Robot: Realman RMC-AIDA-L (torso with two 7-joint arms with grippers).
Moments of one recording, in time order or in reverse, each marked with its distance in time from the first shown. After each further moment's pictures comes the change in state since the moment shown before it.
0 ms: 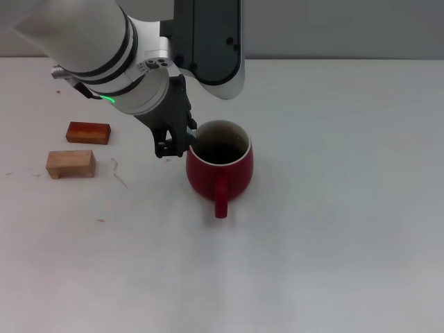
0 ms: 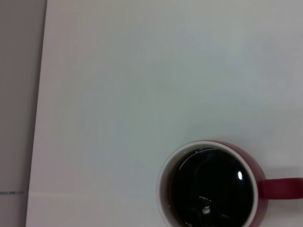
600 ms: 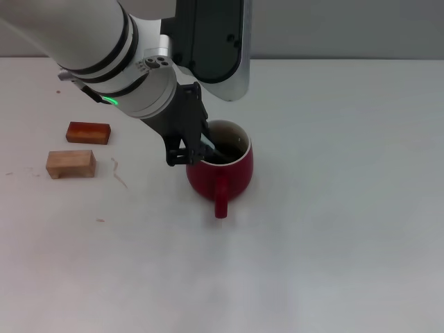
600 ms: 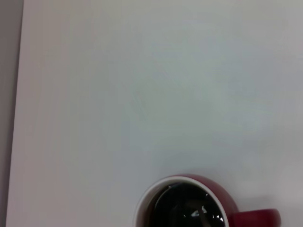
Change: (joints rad) left arm -0.005 -0.004 -0.051 0.002 -0.103 0.037 0.074; right arm -0.003 0.000 0.000 0.000 0.000 -0.001 0.000
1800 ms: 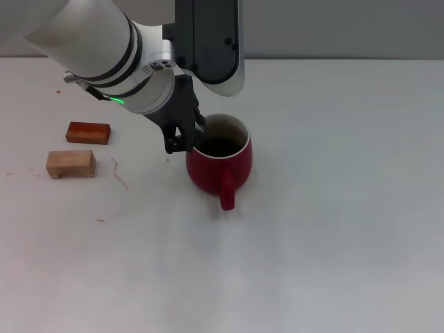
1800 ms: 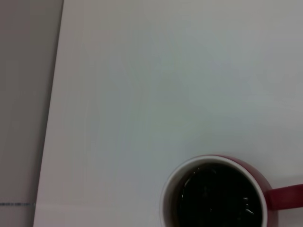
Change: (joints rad) left arm 0.016 0.000 0.046 -0.087 0.077 -0.168 -0.043; right arm -0.002 0.001 0.000 0.000 0.000 -0.011 0.000
